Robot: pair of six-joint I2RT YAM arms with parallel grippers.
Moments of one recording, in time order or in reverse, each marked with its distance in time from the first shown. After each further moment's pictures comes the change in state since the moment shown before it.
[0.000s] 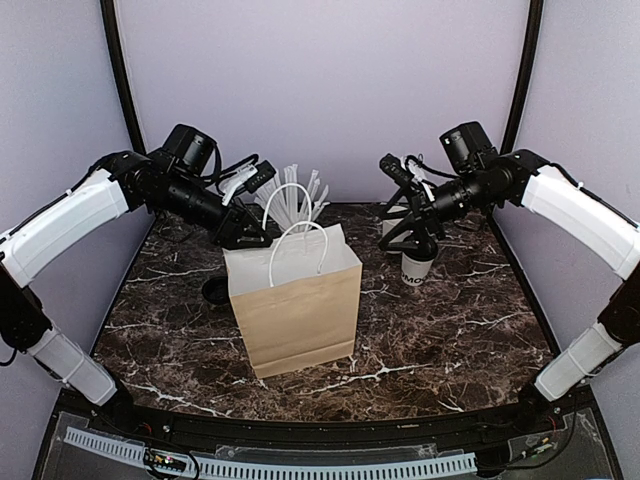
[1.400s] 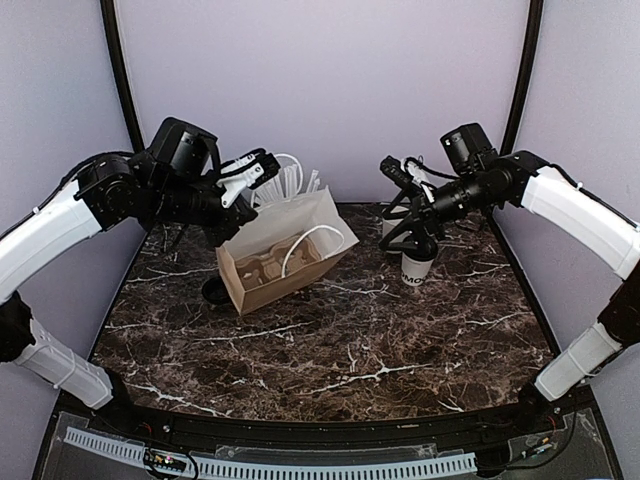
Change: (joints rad) left arm -0.258 -0.105 0.010 0.043 -0.719 0.113; right arm -0.008 0.000 -0.011 0.005 0.051 0.005
